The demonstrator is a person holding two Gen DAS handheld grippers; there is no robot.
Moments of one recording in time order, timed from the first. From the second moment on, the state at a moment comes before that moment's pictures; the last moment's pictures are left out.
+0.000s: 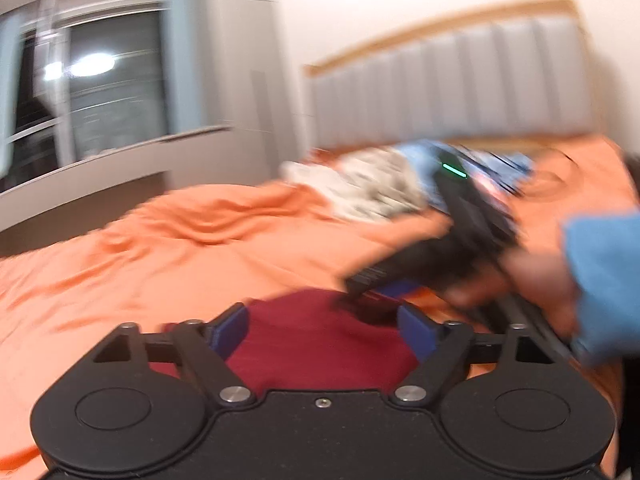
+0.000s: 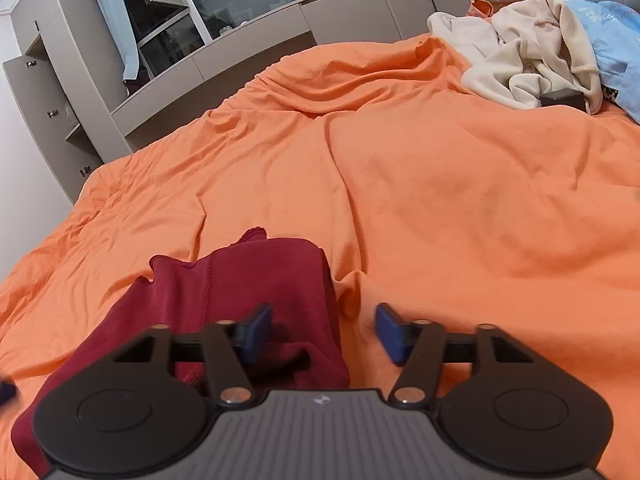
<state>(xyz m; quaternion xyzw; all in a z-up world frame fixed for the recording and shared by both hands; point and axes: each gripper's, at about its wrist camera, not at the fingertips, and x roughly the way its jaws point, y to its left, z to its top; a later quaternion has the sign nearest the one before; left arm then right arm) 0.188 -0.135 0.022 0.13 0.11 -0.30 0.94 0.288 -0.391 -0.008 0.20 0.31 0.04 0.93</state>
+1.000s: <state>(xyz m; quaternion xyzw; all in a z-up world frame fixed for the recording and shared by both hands) 0.283 -0.040 -0.041 -0.10 0.34 -0.16 0.92 0.278 -0.405 -0.012 0.26 0.30 0.04 0.92</state>
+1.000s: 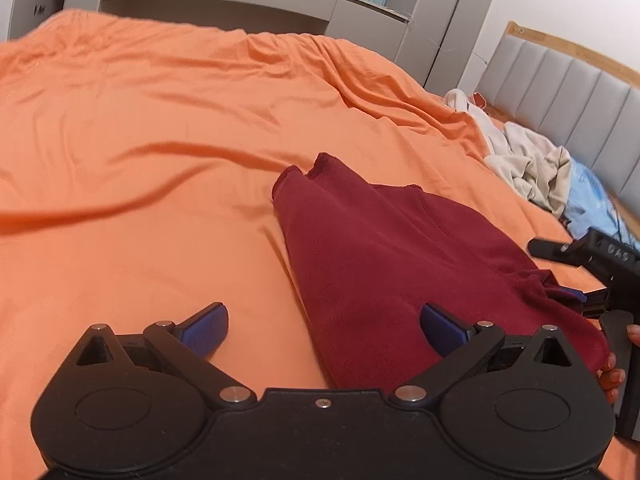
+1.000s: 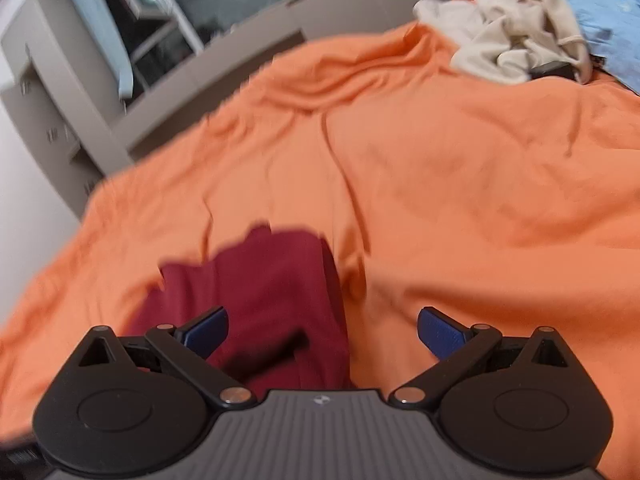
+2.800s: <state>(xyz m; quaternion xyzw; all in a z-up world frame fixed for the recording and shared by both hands) 0.283 -0.045 -0.043 -0.10 0.33 -0.16 0.92 0.288 -0.383 -0.025 0.20 0.32 0.07 0.92</state>
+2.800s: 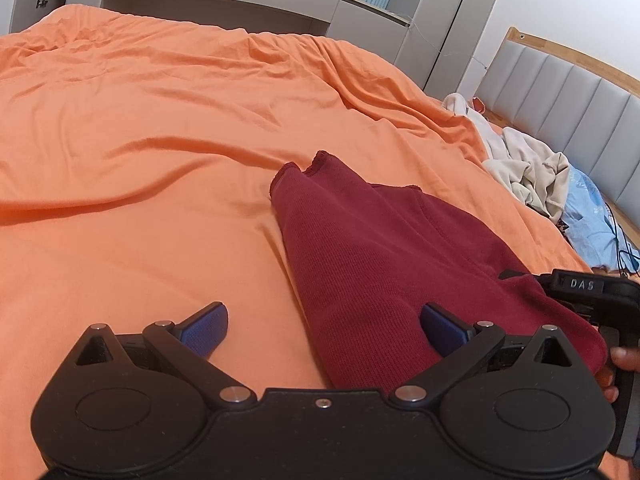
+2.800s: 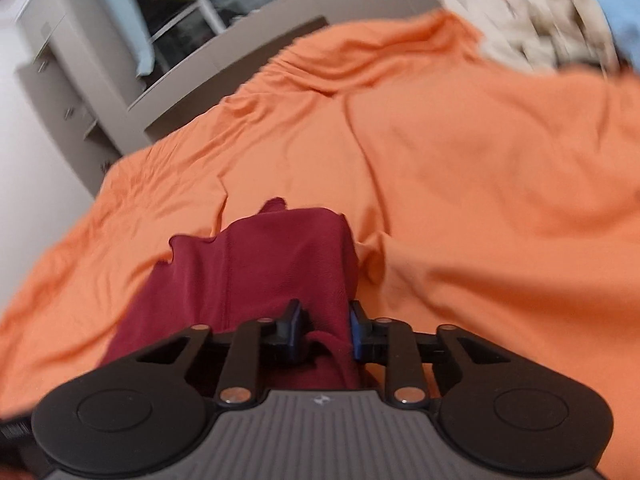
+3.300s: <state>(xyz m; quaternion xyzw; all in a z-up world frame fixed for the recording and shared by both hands) 0.283 -0.044 -0.043 -0.10 0.33 -0.16 0.92 0.273 -0.335 -0.016 0.05 0.29 0.06 0.95</state>
